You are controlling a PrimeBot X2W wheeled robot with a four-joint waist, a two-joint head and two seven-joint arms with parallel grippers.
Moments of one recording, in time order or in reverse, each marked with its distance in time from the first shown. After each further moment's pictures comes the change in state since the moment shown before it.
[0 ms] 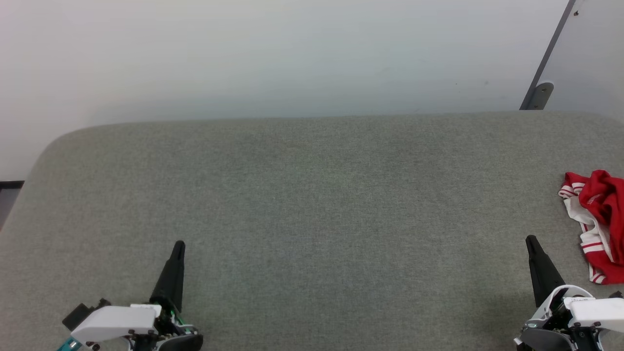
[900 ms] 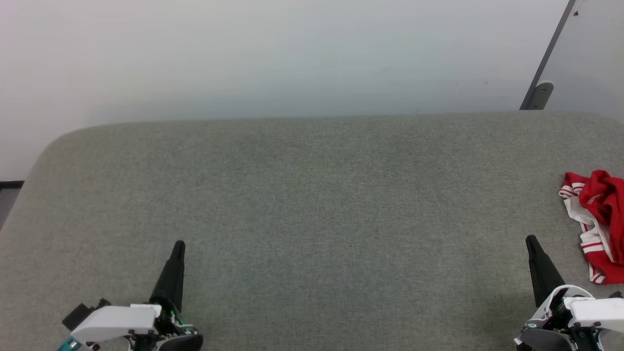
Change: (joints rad) left arm 0.000 0.000 0.000 0.000 0.000 0.000 0.000; right arm 0.000 0.000 0.000 0.000 0.000 0.000 0.000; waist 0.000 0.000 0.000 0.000
